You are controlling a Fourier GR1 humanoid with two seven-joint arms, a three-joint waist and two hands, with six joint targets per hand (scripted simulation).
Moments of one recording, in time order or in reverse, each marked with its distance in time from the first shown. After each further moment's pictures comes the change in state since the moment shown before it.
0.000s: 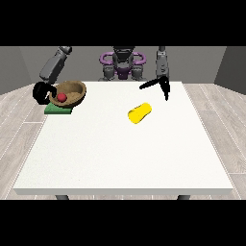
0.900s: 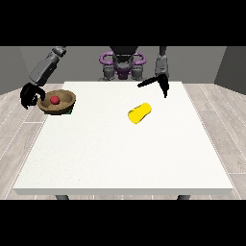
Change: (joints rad) left arm 0.051 0.009 -0.071 -0.343 -0.049 0.010 0.143; right arm -0.024 -0.192 -0.054 0.154 0.023 0.110 -0.178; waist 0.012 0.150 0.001
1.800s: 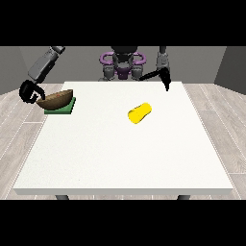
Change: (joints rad) left arm 0.056 -0.003 -0.016 -0.089 0.024 -0.042 0.056; right arm 0.039 -0.034 0.049 0.041 0.061 -0.052 0.053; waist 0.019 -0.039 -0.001
